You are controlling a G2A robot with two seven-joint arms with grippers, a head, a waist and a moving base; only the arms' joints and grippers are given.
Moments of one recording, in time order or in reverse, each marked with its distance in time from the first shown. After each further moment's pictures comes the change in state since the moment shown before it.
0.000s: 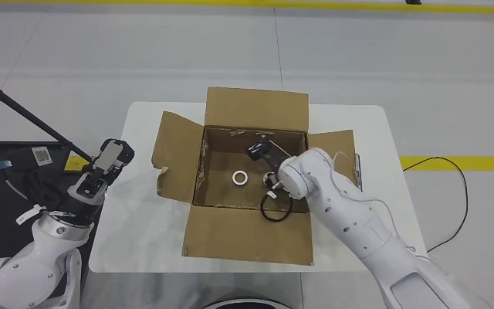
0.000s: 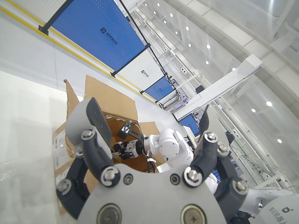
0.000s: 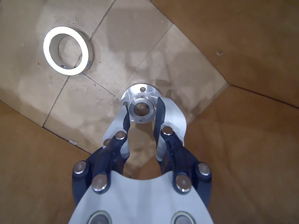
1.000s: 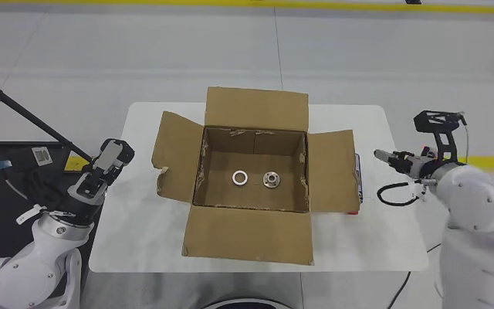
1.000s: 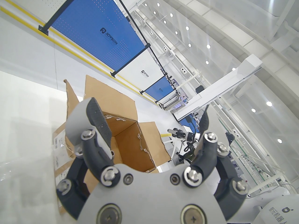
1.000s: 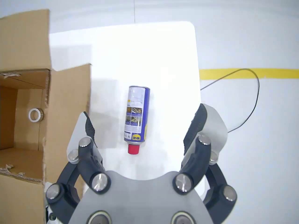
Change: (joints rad) left arm 0.000 0.000 0.000 0.000 0.000 0.000 0.000; right arm -0.485 0.156 1.032 -0.646 -0.067 -0.007 0.162
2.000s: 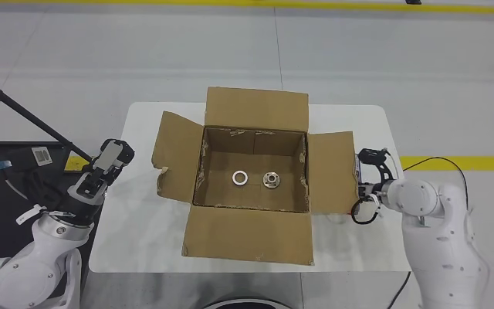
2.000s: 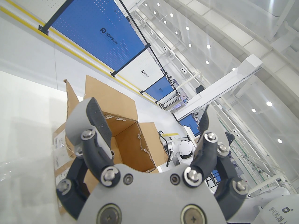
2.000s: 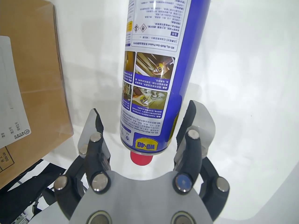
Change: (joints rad) left arm 0.000 0.000 0.000 0.000 0.000 0.000 0.000; right arm 0.034 0.012 -0.198 0.464 0.193 -0.069 -0.081
